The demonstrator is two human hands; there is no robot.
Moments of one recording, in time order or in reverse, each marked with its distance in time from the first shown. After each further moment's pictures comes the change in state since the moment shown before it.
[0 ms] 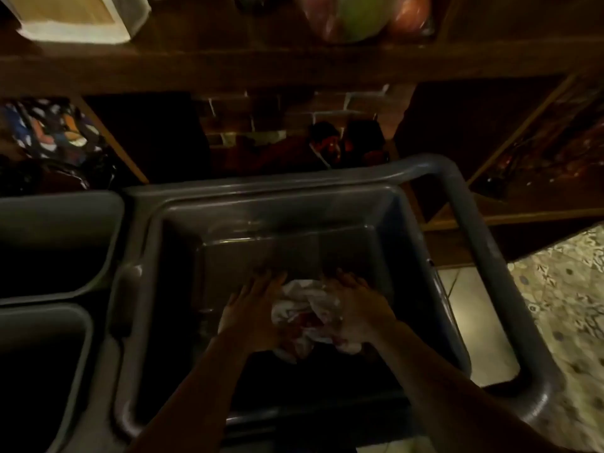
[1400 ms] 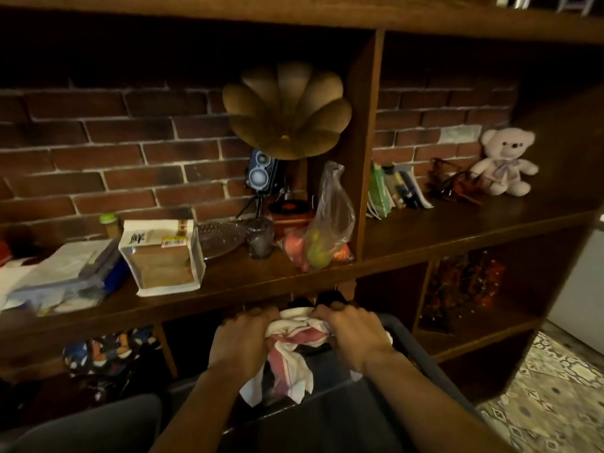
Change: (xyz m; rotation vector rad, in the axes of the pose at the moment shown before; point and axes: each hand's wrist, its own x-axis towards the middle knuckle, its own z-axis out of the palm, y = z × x) left_hand -0.071 0.055 -0.288 0.212 0.653 0.345; right_hand -0.117 -0.145 -0.233 -0.251 0.721 -0.037
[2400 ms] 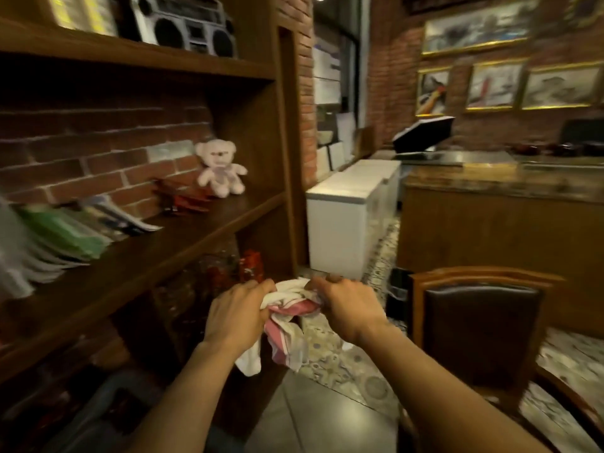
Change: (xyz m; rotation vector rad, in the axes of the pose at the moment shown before) left_hand 0.043 0.492 0.038 -0.191 0.018 0.758; right_hand -0.336 0.329 -0.121 -0.244 0.250 0.730
